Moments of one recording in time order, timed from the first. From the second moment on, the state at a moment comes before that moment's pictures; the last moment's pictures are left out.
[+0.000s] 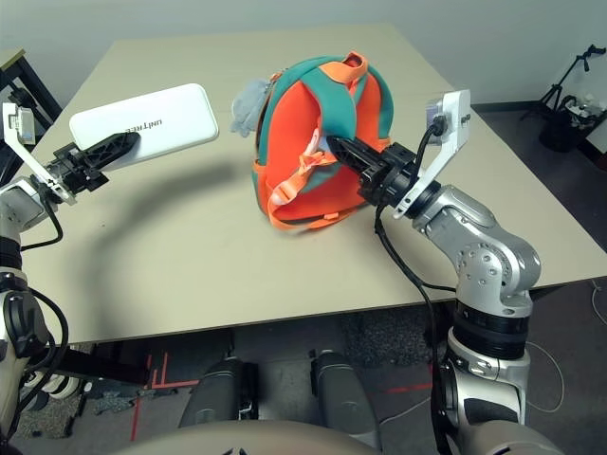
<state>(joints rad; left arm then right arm) -0.77 0.71 0.38 0.81 -0.61 0.71 -1.05 -0.35 -0.32 -0.28 -0.48 0.93 0.92 0.46</state>
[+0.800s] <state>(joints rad) -0.70 0.86 0.32 0.31 -0.62 0.82 -1.14 -0.17 -0.39 -0.05 -0.51 0.83 0.79 0.51</state>
